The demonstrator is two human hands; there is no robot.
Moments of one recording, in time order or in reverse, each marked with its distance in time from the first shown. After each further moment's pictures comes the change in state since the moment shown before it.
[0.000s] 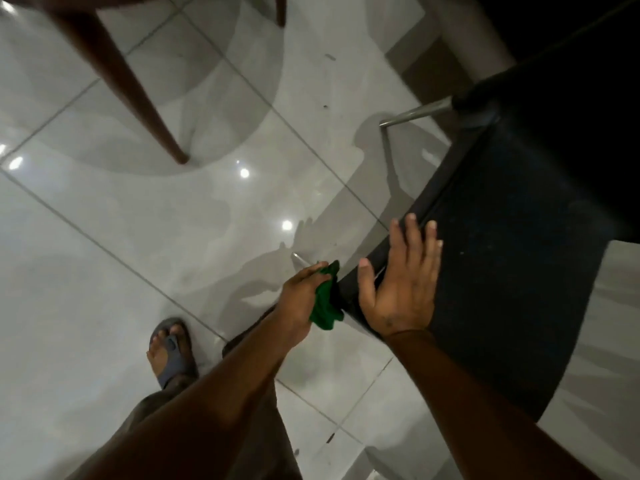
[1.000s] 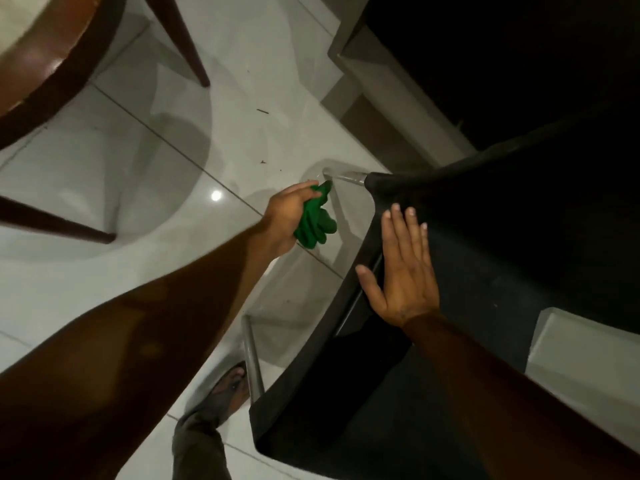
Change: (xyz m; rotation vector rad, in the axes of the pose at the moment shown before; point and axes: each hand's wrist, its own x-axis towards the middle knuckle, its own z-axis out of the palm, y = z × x) left_hand 0.129 0.217 0.213 0.219 -0.104 0.245; right_hand 0.194 0.135 -0.032 0.061 -0.143 -0.206
